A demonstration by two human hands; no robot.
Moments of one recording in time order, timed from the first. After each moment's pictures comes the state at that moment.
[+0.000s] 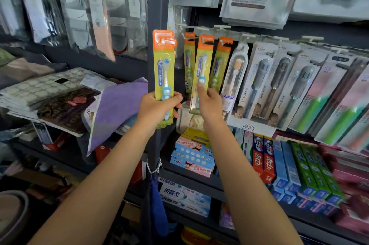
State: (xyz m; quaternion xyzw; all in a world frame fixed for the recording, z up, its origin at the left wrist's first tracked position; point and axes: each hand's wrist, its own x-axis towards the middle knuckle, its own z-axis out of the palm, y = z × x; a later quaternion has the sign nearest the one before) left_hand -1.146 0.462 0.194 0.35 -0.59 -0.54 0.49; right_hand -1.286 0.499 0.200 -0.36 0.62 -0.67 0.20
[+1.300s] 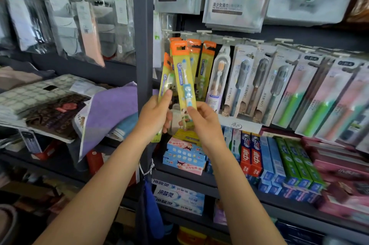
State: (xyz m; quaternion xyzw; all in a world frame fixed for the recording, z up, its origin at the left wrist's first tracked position) left_hand -1.153 0.494 0.200 0.36 -0.69 -0.45 0.44; right_hand -1.272 0.567 0.181 -0.42 0.54 -0.67 0.29
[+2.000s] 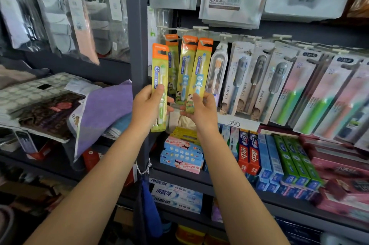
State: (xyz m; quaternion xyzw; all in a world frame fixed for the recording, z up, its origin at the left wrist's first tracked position) left_hand -1.162 0.471 0.196 0.32 -0.61 -0.51 0.52; right_hand -1.285 0.534 0.189 -0.31 0.52 -0.75 0.27
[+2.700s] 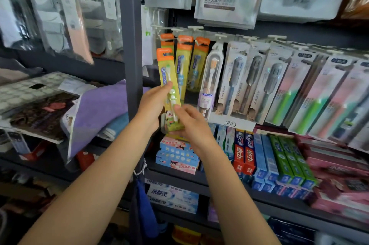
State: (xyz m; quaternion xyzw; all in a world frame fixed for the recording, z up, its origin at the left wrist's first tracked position) left_hand -1.191 0.472 0.211 0.31 -0.51 -0.66 0.46; right_hand -1.279 0.560 0.177 -0.41 0.53 -0.63 0.39
